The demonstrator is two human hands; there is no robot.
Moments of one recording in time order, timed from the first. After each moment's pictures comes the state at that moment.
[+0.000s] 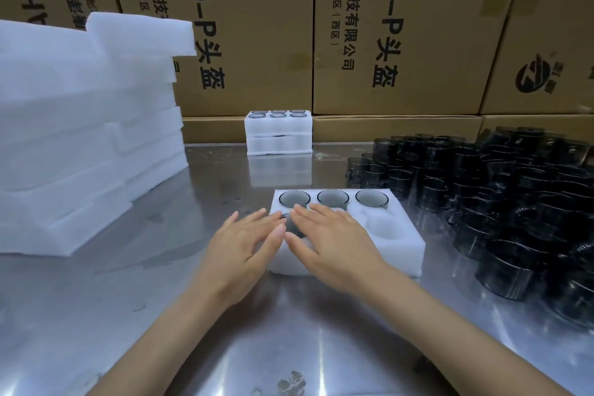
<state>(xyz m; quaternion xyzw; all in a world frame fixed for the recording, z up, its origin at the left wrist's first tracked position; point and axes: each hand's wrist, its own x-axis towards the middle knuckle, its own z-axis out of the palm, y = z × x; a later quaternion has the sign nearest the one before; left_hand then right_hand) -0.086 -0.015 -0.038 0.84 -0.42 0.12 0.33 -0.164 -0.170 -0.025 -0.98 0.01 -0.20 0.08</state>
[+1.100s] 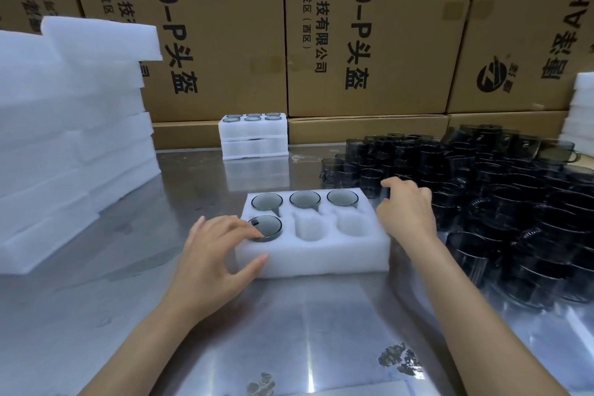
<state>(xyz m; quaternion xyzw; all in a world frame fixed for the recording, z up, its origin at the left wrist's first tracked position) -0.096 -0.014 -0.042 0.80 -0.45 0.21 0.33 -0.198 -0.278 -0.003 -0.87 0.39 -0.25 0.19</state>
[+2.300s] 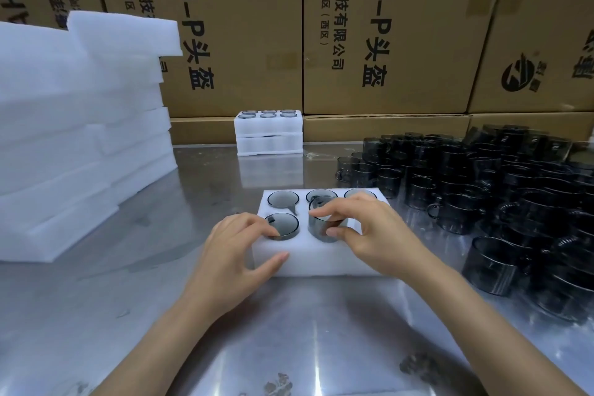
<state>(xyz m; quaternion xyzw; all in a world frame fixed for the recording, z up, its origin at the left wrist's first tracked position) -0.094 -0.016 -0.039 0.80 -0.46 0.20 0.33 -0.202 -0.219 -0.003 -0.93 0.00 -0.25 0.28</state>
